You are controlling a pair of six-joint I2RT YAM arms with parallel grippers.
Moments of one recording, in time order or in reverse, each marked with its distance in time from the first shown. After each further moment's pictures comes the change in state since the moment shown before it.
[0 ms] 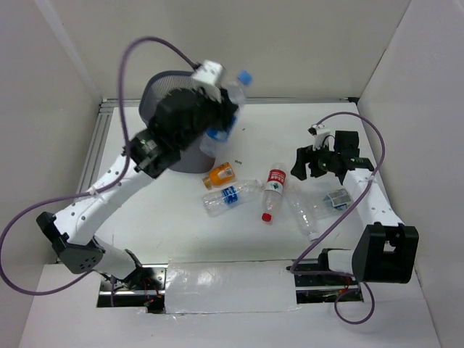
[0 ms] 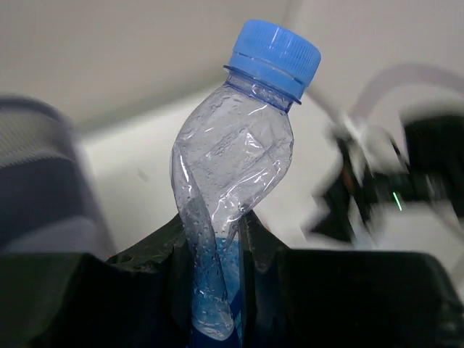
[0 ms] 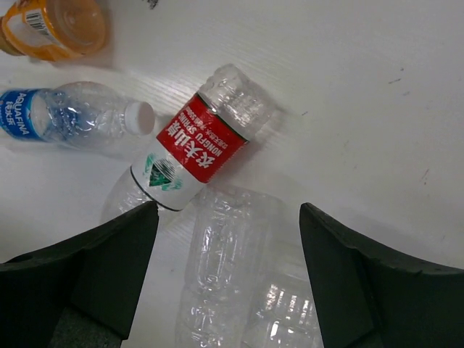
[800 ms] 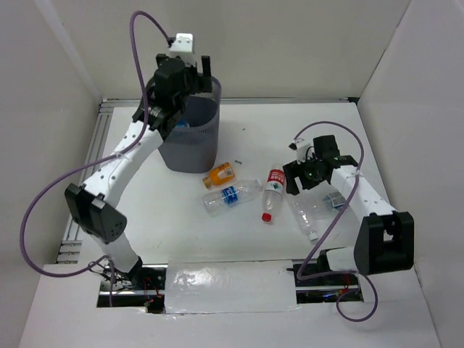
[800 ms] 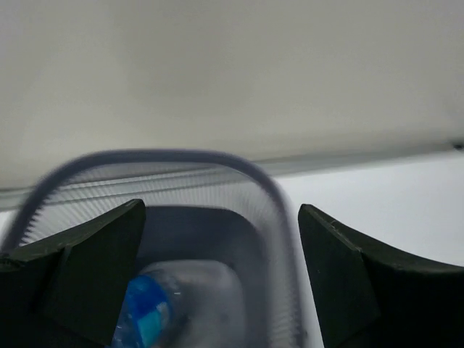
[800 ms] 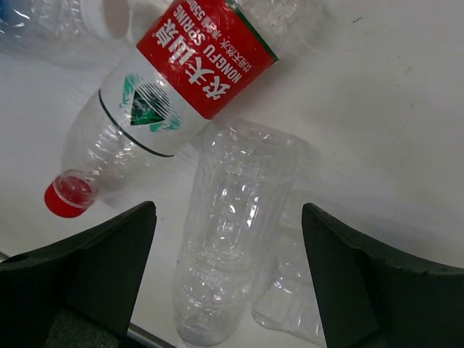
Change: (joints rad) left arm 0.420 0.280 0.167 0.183 -0.177 0.088; right arm 0.165 0.053 -0.011 -0.160 0.197 -0.067
